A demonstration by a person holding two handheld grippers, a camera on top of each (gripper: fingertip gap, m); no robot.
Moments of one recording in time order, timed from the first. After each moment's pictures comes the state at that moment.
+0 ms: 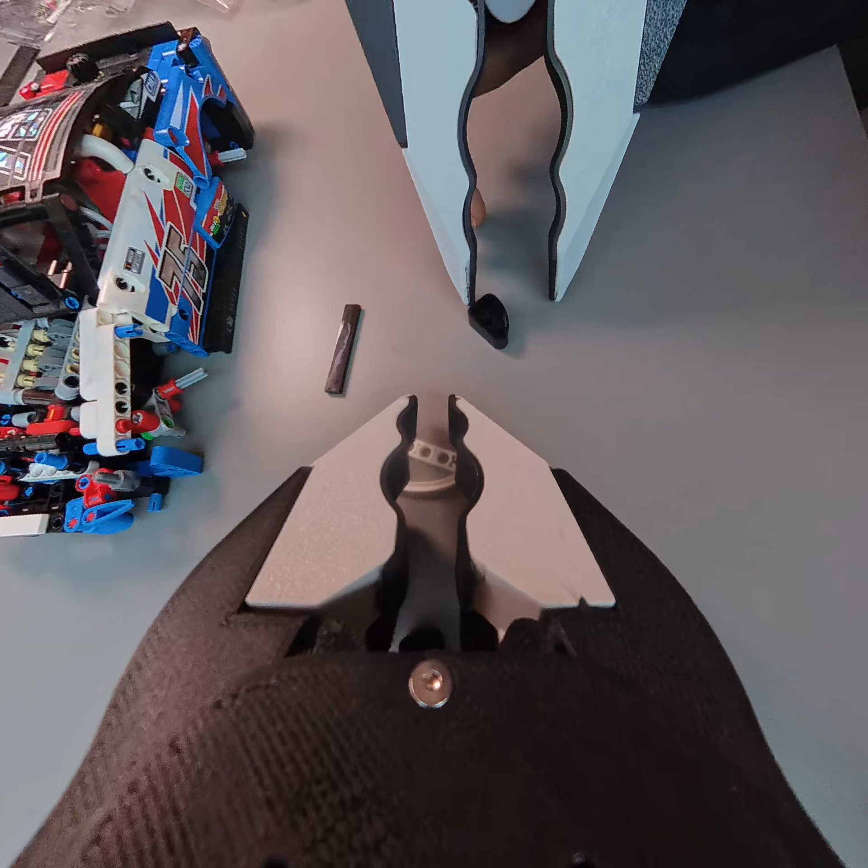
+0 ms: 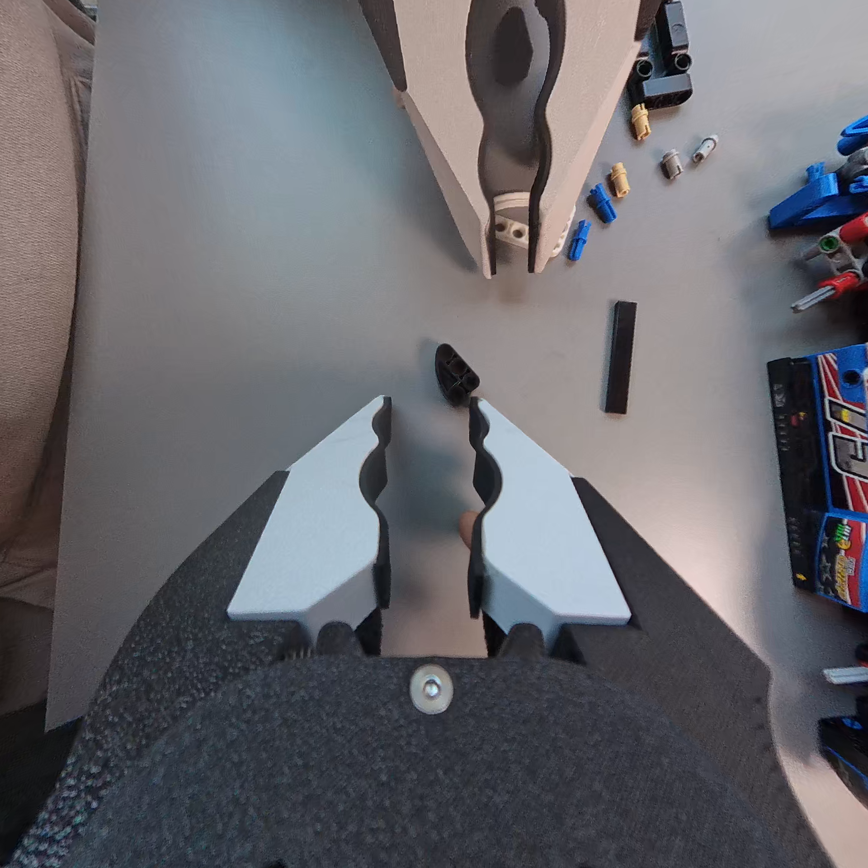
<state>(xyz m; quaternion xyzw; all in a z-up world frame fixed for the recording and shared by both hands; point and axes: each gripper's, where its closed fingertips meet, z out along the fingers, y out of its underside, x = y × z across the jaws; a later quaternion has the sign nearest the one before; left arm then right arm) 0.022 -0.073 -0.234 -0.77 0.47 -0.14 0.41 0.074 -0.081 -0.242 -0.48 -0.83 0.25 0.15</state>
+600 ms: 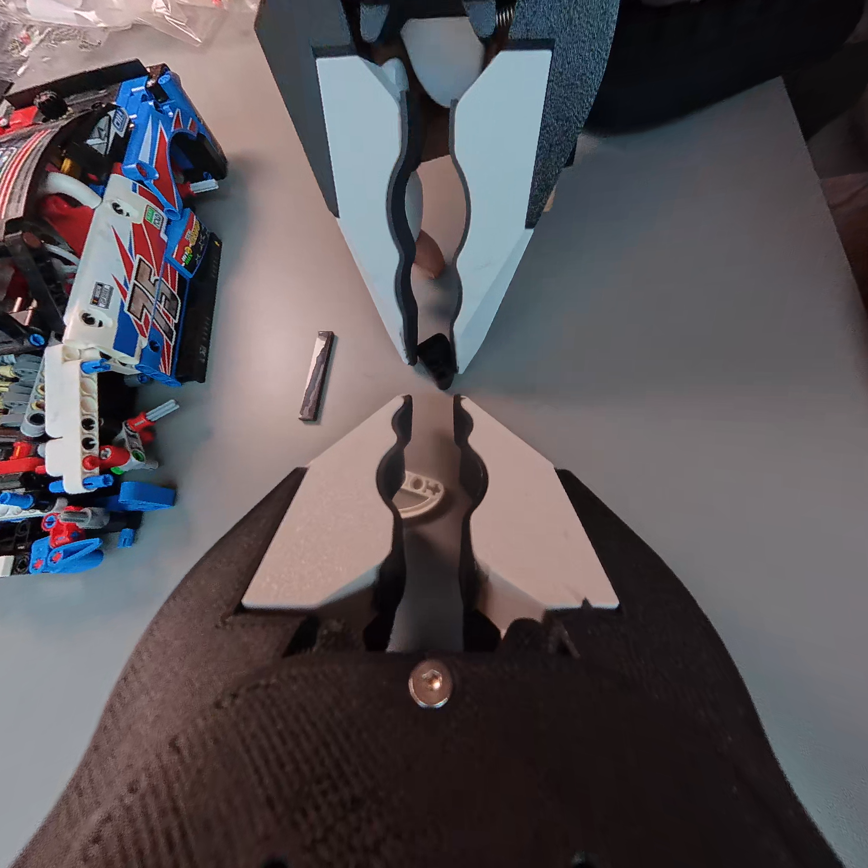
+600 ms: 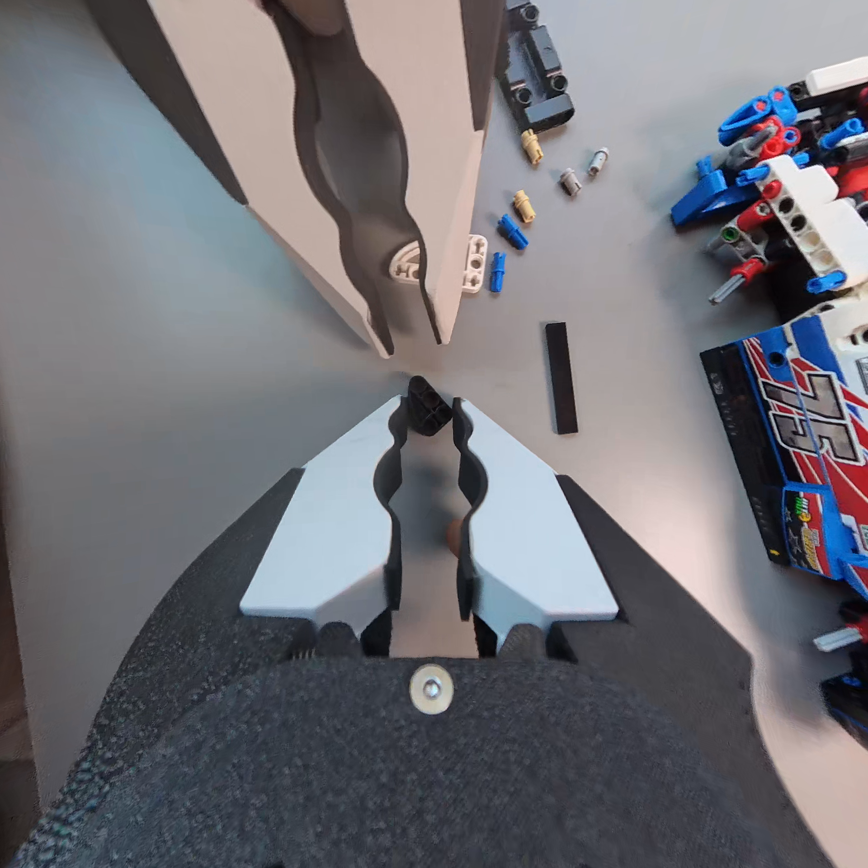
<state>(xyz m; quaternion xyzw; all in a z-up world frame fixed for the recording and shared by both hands) 0.036 -0.078 -0.232 -0.76 0.48 -0.16 0.42 0.043 -0.069 -0.243 -0.56 -0.77 0.23 0.20</state>
